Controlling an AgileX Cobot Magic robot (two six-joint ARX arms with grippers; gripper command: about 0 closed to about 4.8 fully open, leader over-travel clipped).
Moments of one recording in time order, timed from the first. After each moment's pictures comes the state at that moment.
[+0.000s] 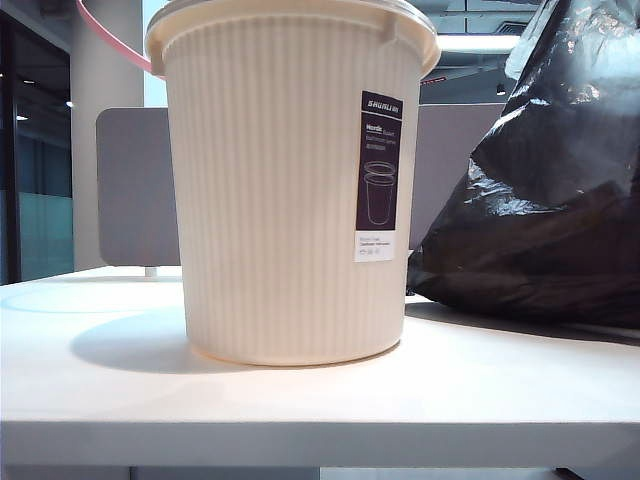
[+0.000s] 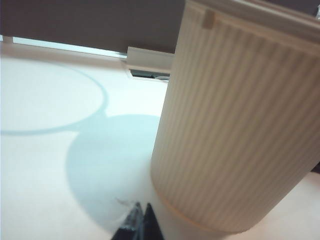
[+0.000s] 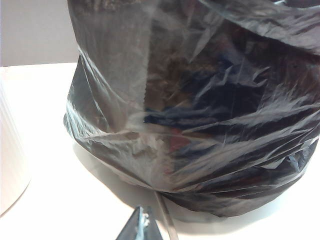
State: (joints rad) left arm -0.32 0.00 0.15 -0.20 0.08 -0.22; right arm -0.01 0.23 0.00 0.17 -0.16 0.13
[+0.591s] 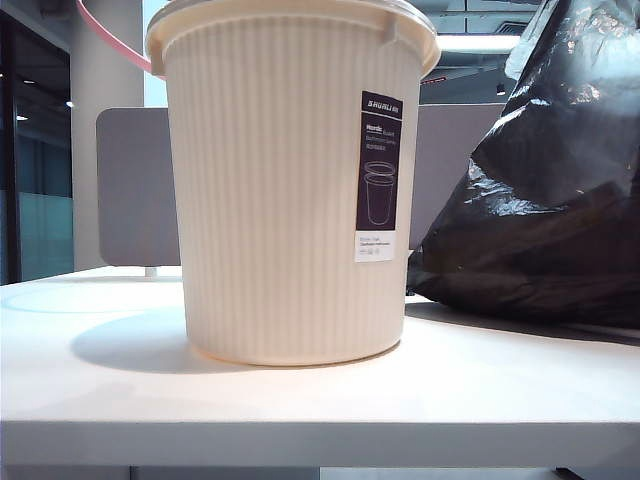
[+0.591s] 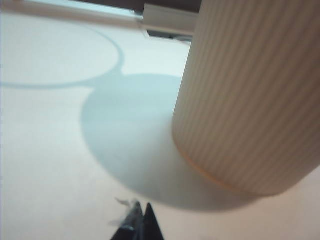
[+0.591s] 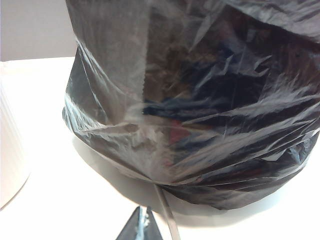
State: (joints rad) left arm -0.32 0.00 0.03 -0.20 0.05 -0.20; right arm -0.01 0.22 0.00 0.14 -0.16 0.13
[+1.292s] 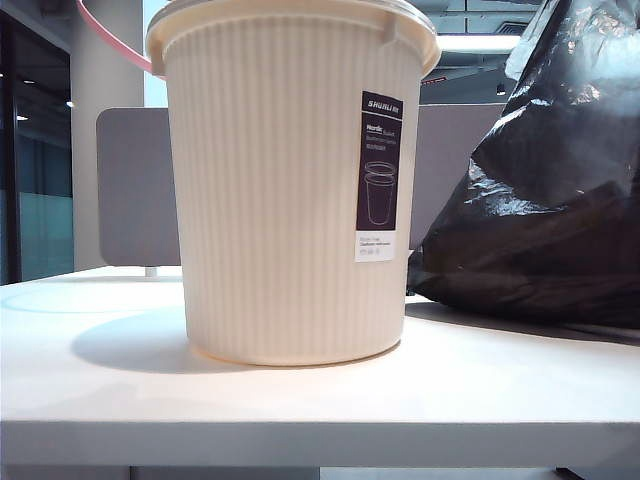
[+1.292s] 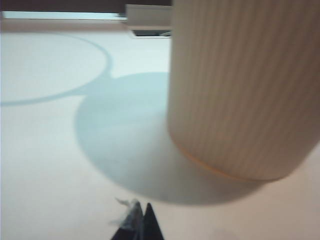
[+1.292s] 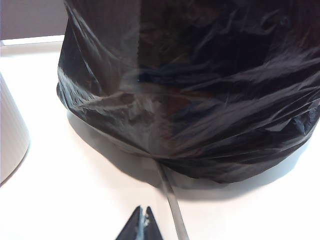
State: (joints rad) left arm -0.32 0.00 0.01 -0.18 0.08 -0.06; right arm -0.01 0.23 0.00 0.07 -0.16 0.13
